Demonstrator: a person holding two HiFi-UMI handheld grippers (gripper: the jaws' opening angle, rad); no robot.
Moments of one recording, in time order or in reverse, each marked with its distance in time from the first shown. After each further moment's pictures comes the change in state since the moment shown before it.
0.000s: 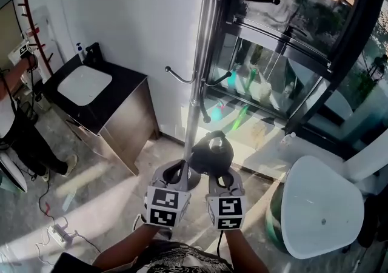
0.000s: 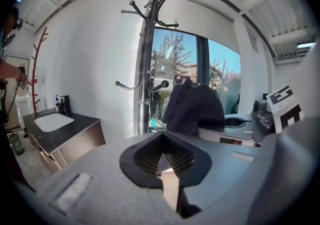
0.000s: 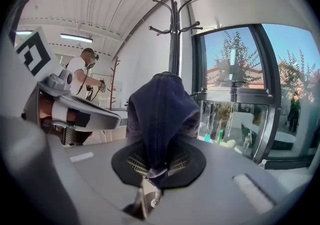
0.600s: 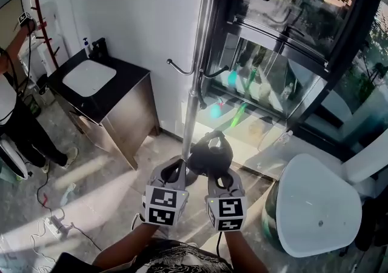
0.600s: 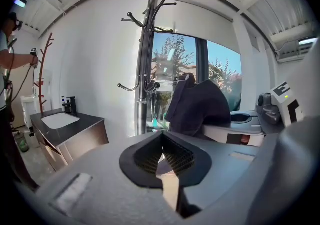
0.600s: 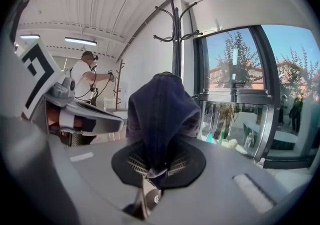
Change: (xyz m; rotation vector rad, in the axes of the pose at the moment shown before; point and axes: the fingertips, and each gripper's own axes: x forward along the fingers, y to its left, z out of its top) left arm -0.036 -0.027 -0.013 -0.003 -0.022 0.048; right arm -0.051 0.009 -0.003 -0.001 -0.002 0.047
